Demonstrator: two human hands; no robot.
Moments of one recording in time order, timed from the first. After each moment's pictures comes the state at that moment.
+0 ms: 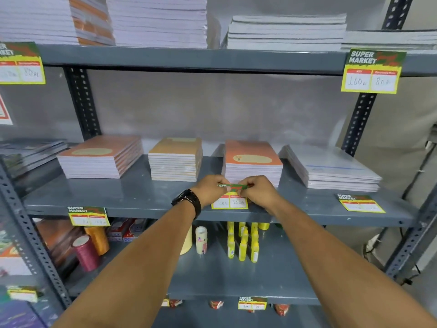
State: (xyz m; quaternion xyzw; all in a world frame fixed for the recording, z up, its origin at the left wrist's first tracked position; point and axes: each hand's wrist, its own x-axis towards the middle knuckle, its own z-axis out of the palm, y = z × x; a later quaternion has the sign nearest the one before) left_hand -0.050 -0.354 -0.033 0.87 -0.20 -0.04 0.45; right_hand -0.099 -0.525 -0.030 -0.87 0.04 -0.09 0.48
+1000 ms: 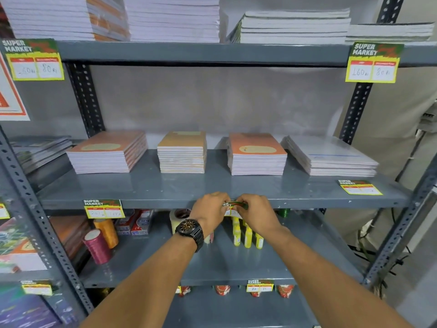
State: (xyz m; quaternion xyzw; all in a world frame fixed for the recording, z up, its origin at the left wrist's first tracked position) left_hand -0.118 -0.308 -0.078 0.92 -0.29 0.13 0.23; right_hand -0.163 -0.466 -0.083 -0.93 -0.01 -0.21 0.29
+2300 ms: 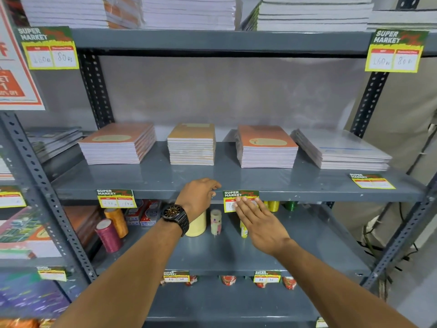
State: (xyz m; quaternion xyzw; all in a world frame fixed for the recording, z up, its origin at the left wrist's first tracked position) left_hand -0.106 -0.248 -0.063 0.91 -0.31 0.14 0.22; right_hand -0.176 -0.474 -0.159 -0.95 -0.18 -0.19 -0.20
